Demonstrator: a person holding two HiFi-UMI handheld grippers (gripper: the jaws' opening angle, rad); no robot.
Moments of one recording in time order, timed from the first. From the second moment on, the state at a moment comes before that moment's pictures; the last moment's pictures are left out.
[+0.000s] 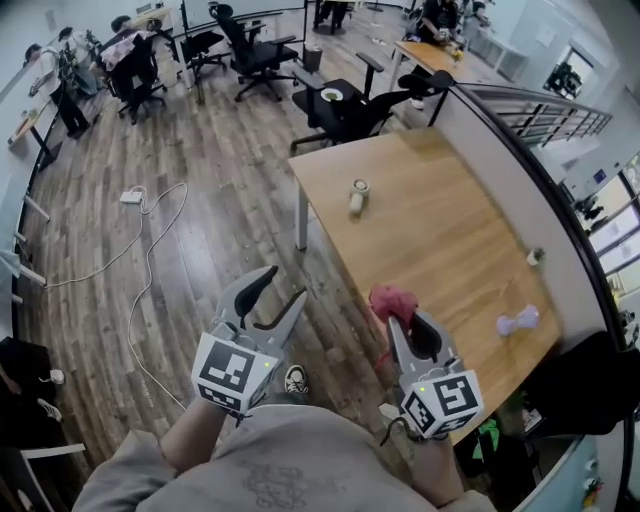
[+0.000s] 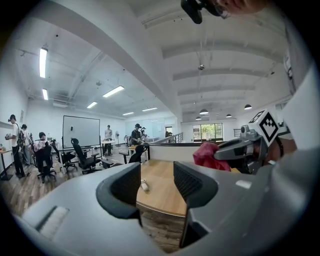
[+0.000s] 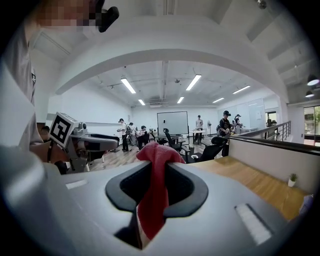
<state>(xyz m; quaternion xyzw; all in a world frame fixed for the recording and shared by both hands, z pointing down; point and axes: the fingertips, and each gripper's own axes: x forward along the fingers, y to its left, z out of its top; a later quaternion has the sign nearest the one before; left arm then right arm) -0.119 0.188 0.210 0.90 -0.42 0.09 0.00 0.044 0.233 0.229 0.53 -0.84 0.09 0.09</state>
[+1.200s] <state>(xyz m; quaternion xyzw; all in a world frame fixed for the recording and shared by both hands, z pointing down) -0.081 -0.044 0.257 0.91 -0.40 0.14 0.04 0.080 -0.012 0.285 0.54 -0.82 0.14 0.11</state>
